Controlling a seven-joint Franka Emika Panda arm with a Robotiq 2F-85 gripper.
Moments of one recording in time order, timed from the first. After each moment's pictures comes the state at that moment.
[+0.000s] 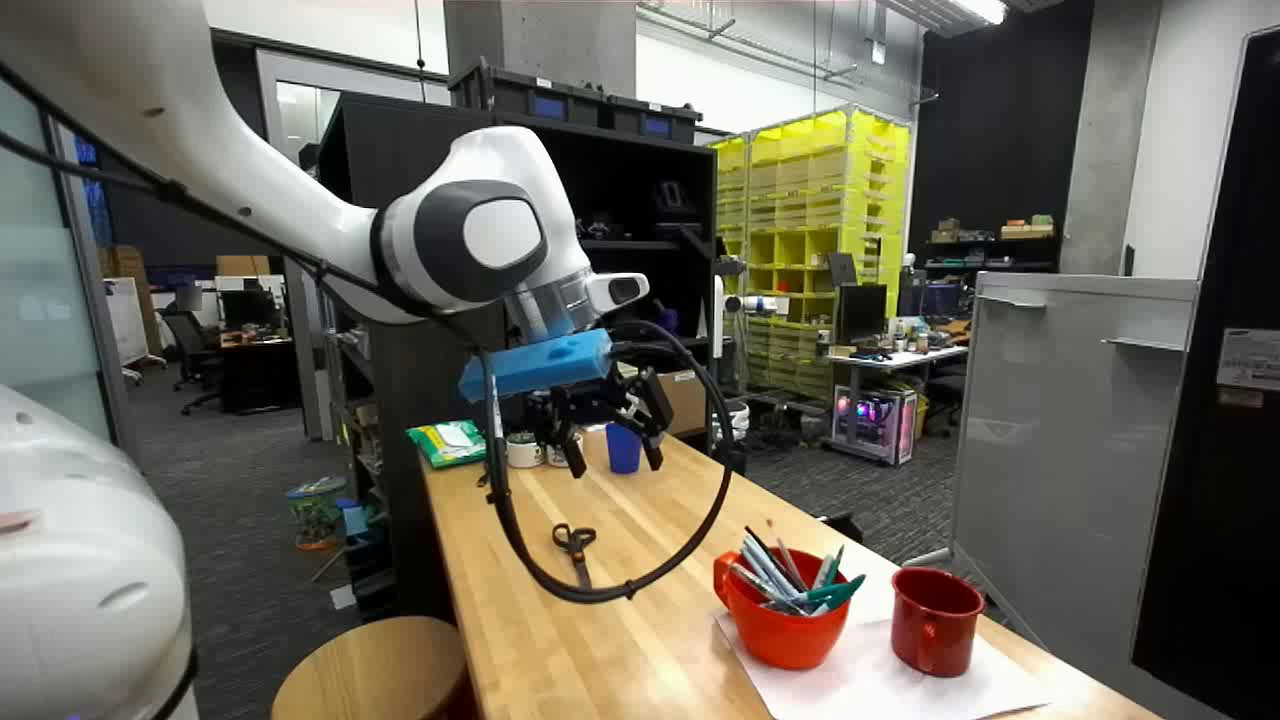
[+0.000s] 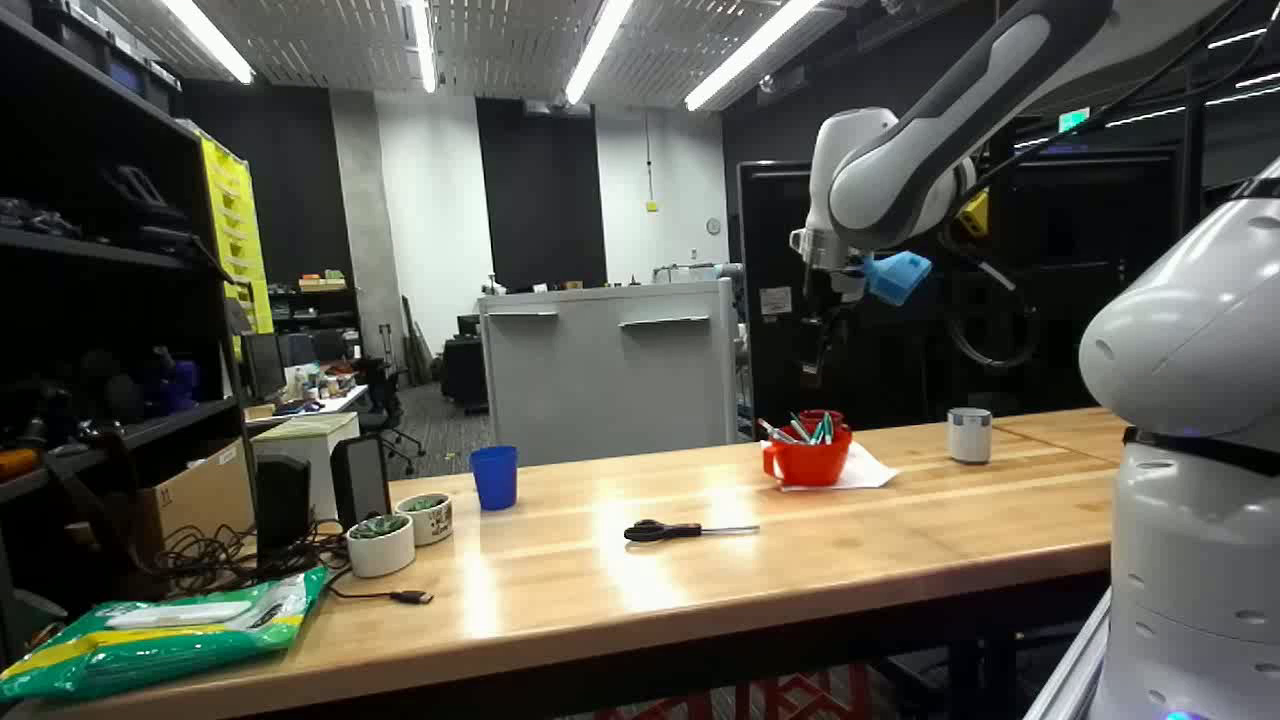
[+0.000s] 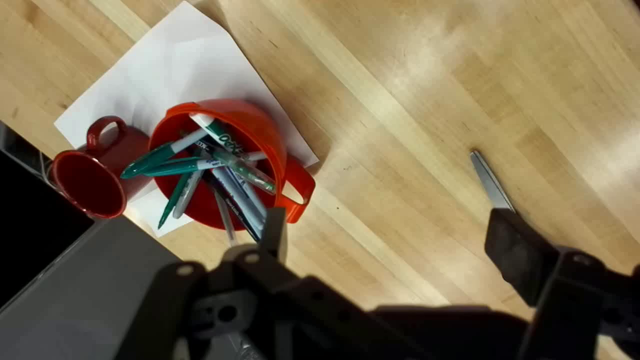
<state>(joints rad) -0.12 -0.66 -0.12 -2.79 -0.31 2.45 -0.25</state>
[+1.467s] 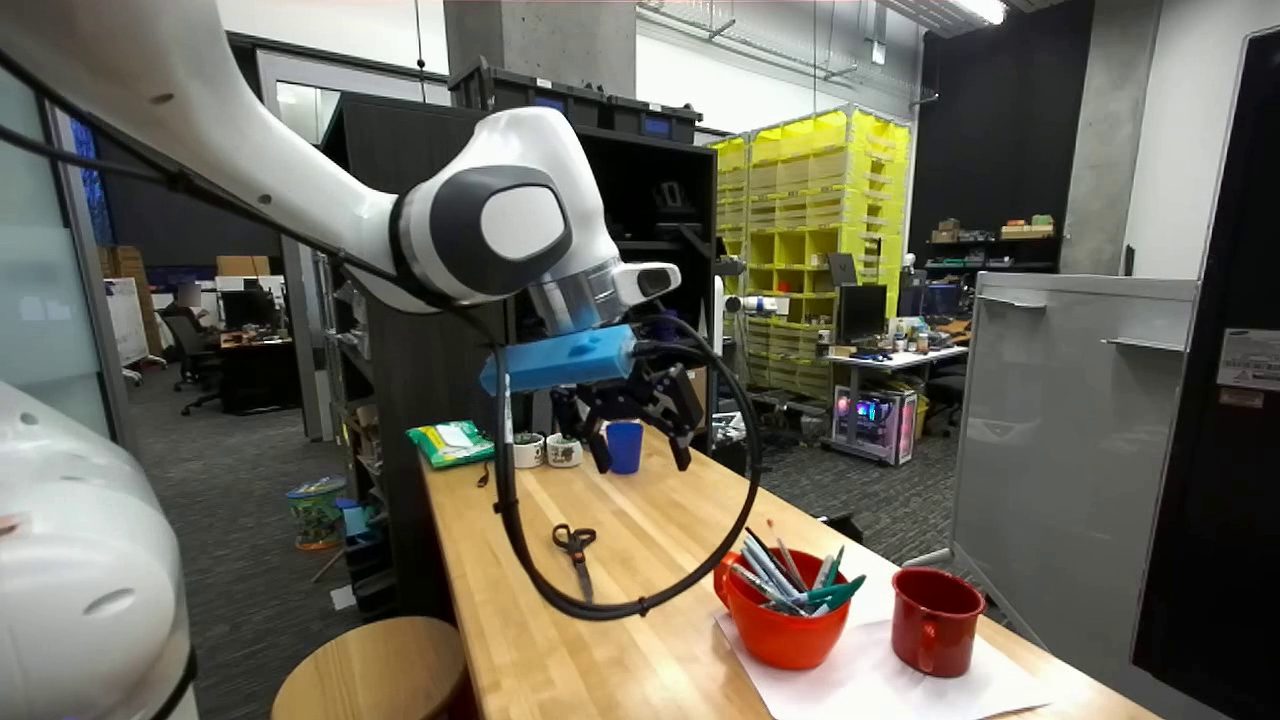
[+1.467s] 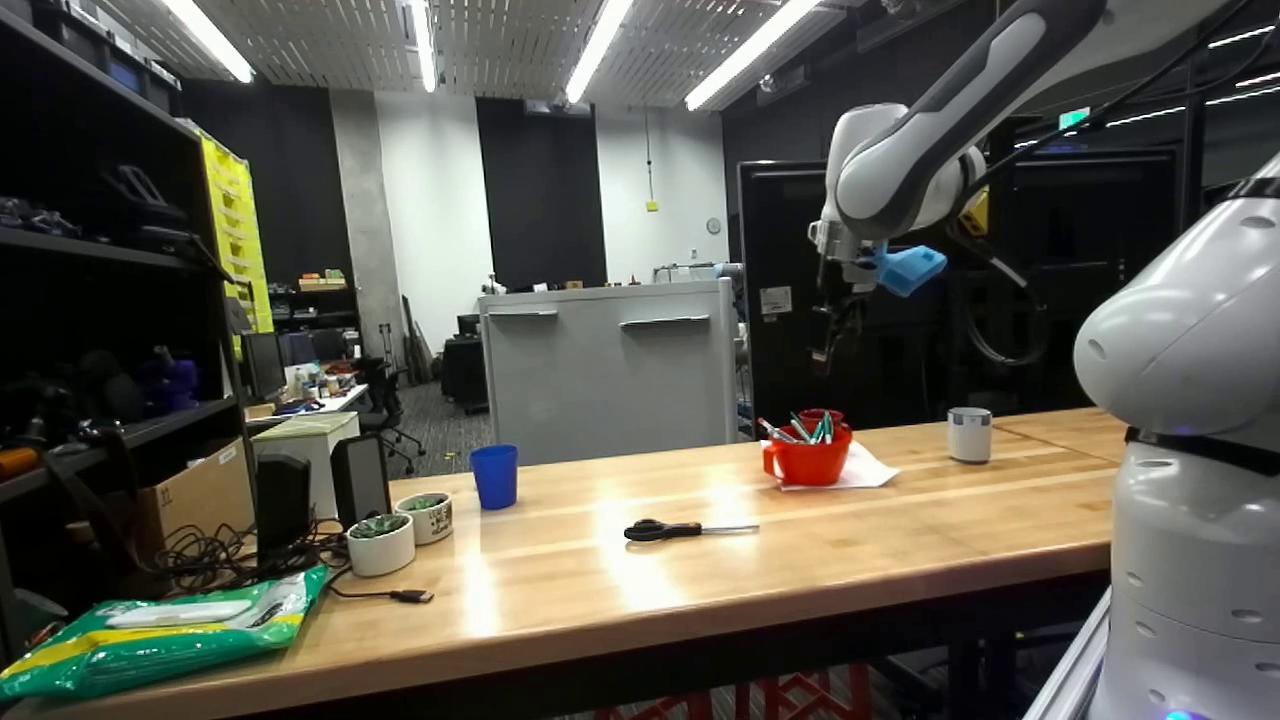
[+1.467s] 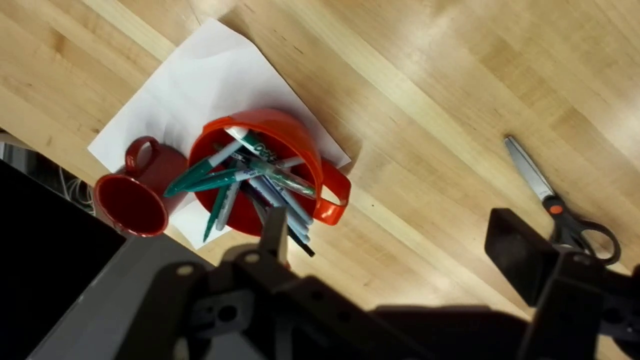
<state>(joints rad) -0.16 -0.65 -0.18 -2.76 -0.30 2.45 -0.25</state>
